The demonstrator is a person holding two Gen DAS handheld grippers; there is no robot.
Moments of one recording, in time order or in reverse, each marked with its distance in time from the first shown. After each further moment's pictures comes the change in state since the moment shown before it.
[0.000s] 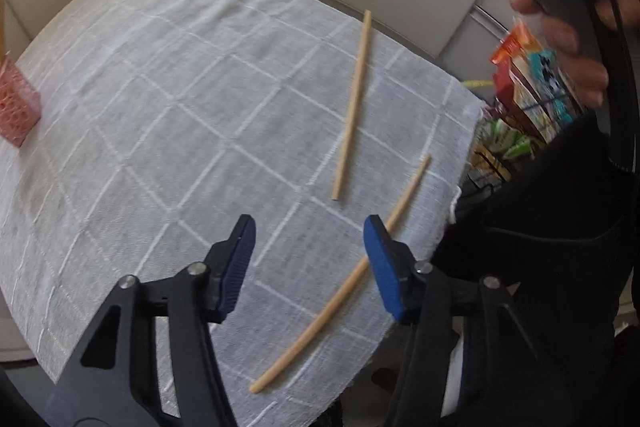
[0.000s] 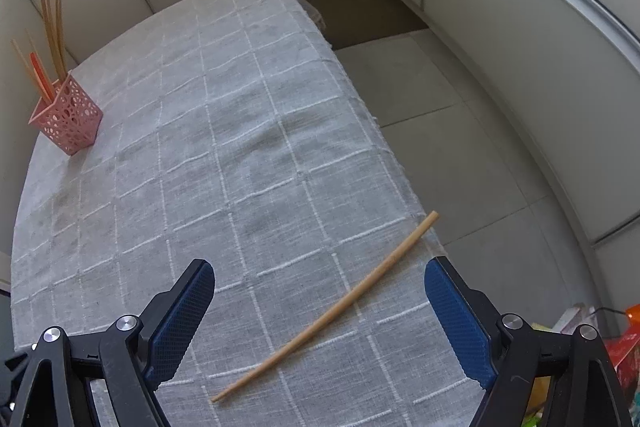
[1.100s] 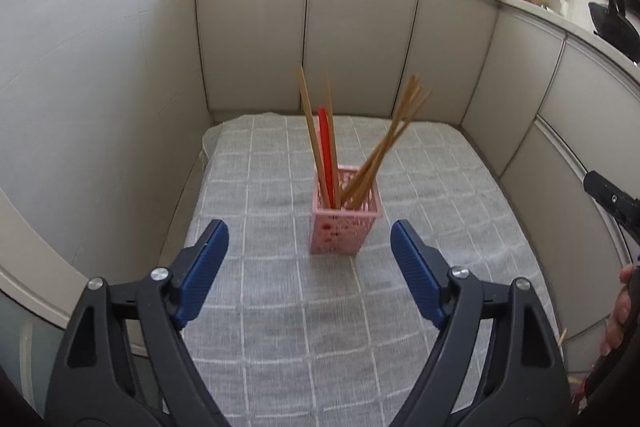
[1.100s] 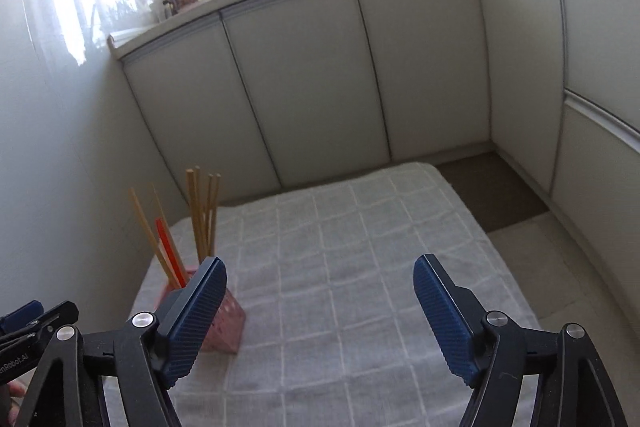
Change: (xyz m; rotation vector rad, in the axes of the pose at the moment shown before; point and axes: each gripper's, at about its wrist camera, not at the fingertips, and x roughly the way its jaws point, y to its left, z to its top) left arm -0.169 0.254 0.011 -0.719 -0.497 0.545; right arm -0.007 0.160 0.126 -0.118 -0.453 0.228
